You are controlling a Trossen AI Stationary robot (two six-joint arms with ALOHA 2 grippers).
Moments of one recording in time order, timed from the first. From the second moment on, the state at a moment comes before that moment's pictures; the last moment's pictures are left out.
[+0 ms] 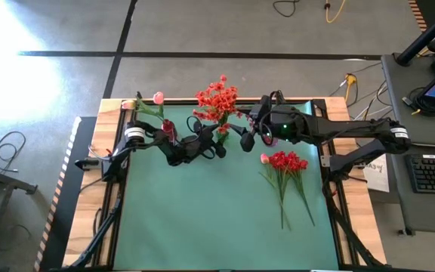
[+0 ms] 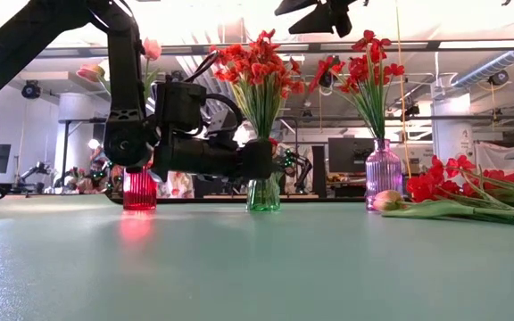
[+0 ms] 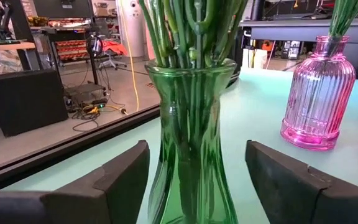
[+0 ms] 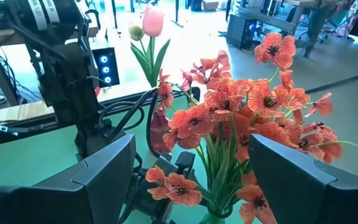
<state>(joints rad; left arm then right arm) 0.22 2.19 0.76 1.42 -0.49 -0.02 -0.10 1.32 1.17 -0.11 0.34 0.07</state>
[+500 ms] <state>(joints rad) 0.19 2.14 0.67 1.42 -0.57 -0.04 -0.10 1.31 1.17 -0.13 0.34 0.05</state>
